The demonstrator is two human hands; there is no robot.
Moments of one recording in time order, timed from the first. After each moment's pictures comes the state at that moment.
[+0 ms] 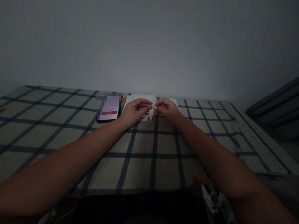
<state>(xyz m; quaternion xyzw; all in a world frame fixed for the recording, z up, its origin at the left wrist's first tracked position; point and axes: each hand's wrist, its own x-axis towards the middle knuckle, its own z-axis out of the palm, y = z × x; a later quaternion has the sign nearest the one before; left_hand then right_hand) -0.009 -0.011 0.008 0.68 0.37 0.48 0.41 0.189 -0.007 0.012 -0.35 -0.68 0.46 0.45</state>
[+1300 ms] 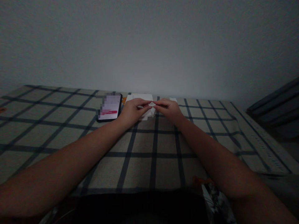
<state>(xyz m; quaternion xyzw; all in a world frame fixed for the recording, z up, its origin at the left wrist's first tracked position) -0.013 -0.007 0.005 0.77 0.39 0.47 0.19 0.192 -0.006 0.012 -0.37 -0.75 0.28 0.48</state>
